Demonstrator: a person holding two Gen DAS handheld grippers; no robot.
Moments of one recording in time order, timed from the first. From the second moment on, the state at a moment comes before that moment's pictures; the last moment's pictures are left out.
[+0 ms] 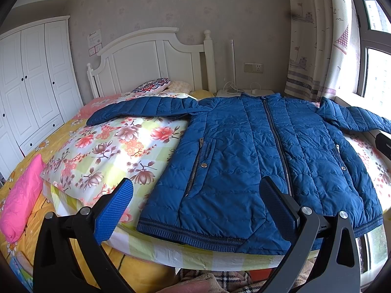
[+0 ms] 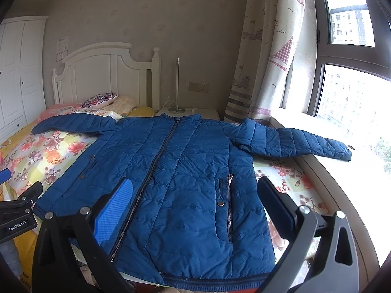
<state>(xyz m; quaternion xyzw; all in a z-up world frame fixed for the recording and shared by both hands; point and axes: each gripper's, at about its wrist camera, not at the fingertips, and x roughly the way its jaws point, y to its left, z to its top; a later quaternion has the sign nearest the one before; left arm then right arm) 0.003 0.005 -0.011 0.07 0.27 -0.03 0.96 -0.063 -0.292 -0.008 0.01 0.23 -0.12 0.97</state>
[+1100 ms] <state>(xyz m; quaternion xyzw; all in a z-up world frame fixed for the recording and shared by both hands) 0.153 -0.050 -0.076 0.17 0.39 -0.05 0.90 0.016 -0.372 -0.068 0.10 0.33 -0.11 0.93</state>
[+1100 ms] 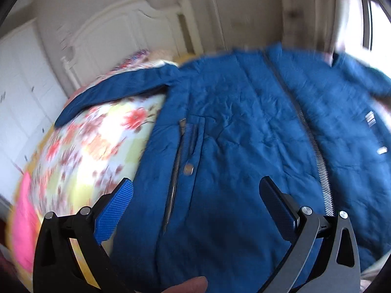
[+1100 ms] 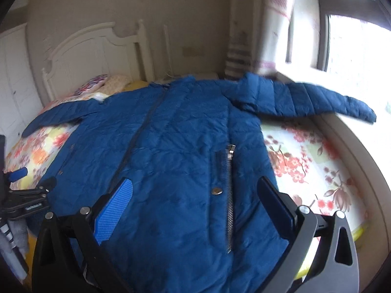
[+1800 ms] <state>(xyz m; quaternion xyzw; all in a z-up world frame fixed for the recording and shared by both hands) 0.316 -0.080 -0.127 0.09 0.45 -0.17 0.87 0.166 -0.667 -0.141 0.38 0.29 -0.35 0.80</state>
